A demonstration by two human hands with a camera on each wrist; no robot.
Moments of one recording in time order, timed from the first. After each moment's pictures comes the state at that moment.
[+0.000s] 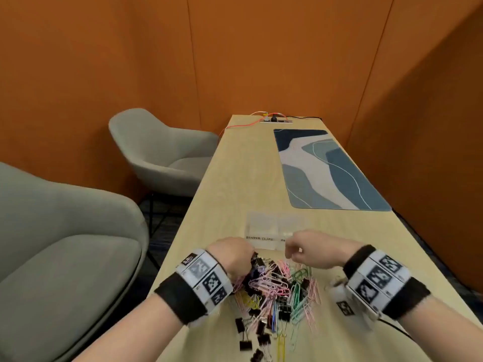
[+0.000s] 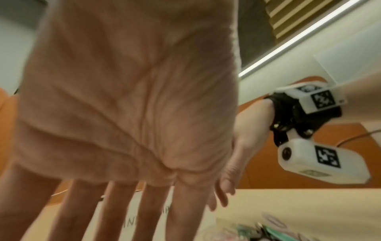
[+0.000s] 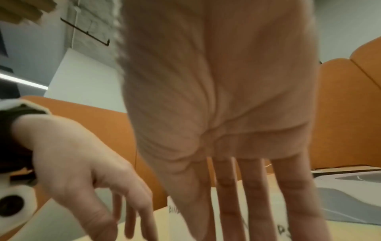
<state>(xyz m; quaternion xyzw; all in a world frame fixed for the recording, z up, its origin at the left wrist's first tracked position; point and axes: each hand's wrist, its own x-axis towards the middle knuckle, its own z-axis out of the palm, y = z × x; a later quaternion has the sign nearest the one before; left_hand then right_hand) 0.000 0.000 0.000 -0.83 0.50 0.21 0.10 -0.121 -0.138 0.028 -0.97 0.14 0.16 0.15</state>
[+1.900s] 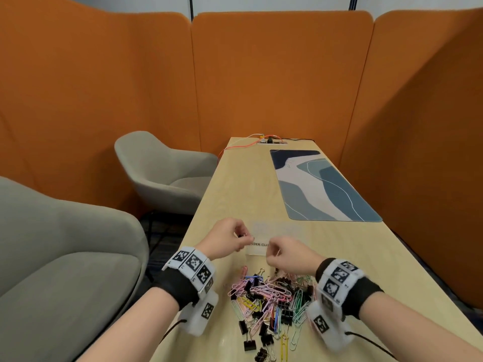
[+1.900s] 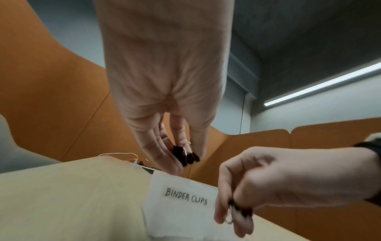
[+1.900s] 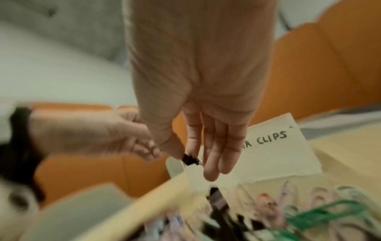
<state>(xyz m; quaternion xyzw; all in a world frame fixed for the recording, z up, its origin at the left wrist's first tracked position) 0.035 0.017 0.002 -0.81 0.46 0.13 -0.35 -0.101 -0.112 -0.004 -0.94 0.18 0.00 0.28</state>
